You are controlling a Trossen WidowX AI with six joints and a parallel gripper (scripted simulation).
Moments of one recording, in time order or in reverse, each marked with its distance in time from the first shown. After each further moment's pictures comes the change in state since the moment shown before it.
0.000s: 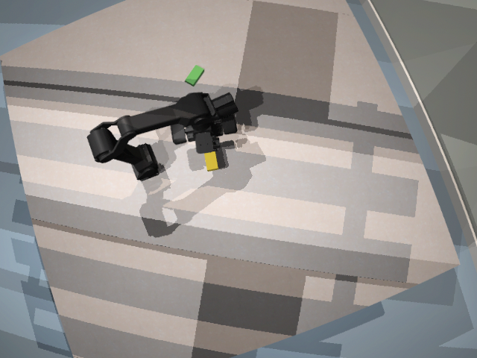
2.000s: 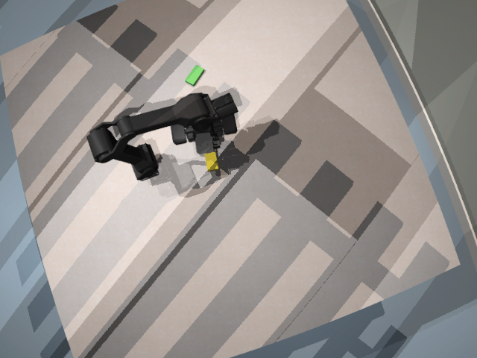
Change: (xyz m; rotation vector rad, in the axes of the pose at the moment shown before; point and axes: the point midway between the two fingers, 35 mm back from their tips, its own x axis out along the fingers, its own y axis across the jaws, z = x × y) arm 0.003 0.000 0.000 0.000 0.001 0.001
